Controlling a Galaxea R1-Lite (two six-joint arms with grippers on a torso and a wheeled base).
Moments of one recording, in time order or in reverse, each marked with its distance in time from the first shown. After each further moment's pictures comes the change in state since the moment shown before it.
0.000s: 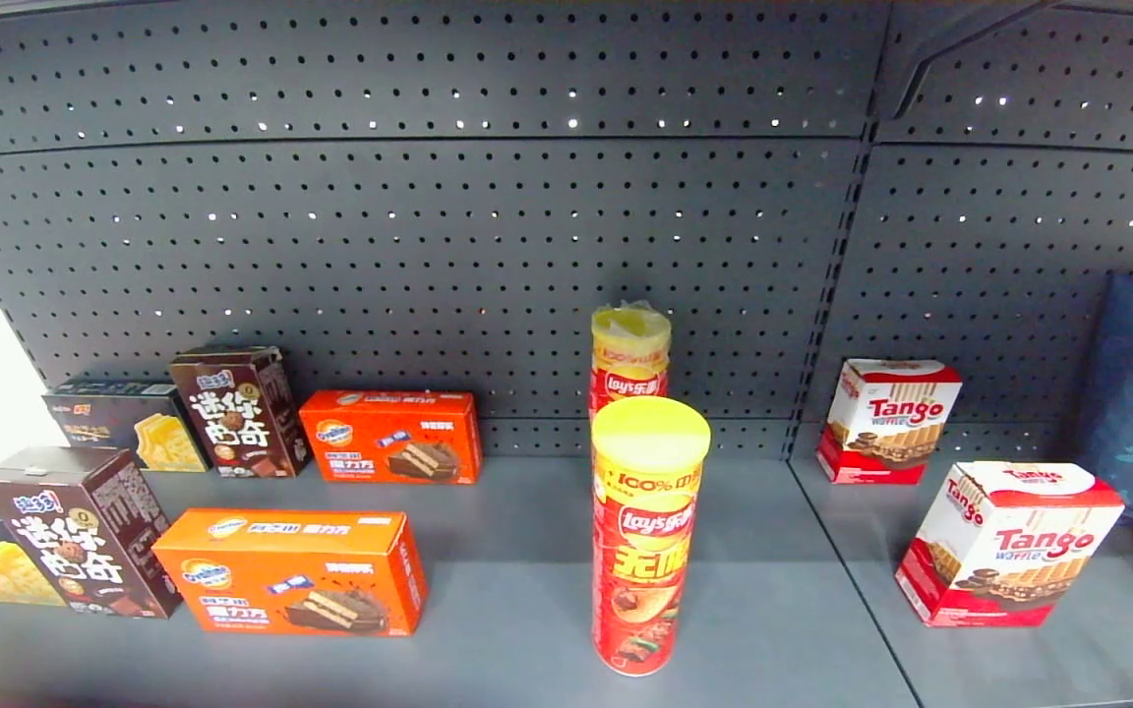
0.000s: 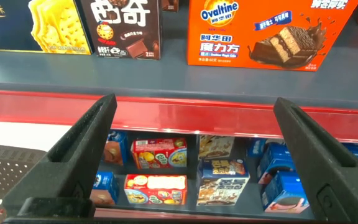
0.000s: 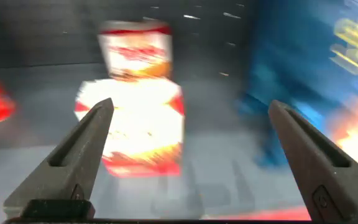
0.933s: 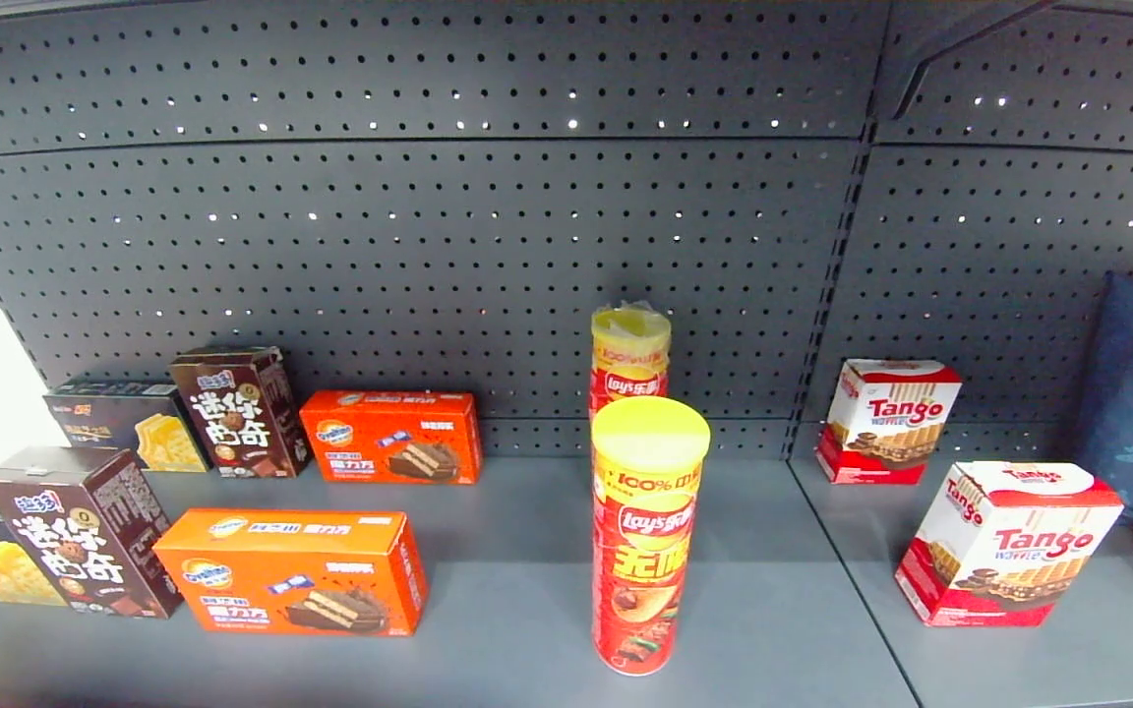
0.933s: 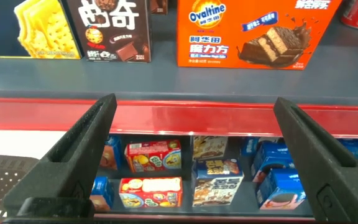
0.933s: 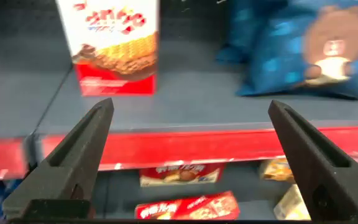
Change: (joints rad) left arm -0.063 -0.010 -0.001 0.000 0.000 0.001; right arm -0.289 -0.593 0.377 0.125 0.353 -0.130
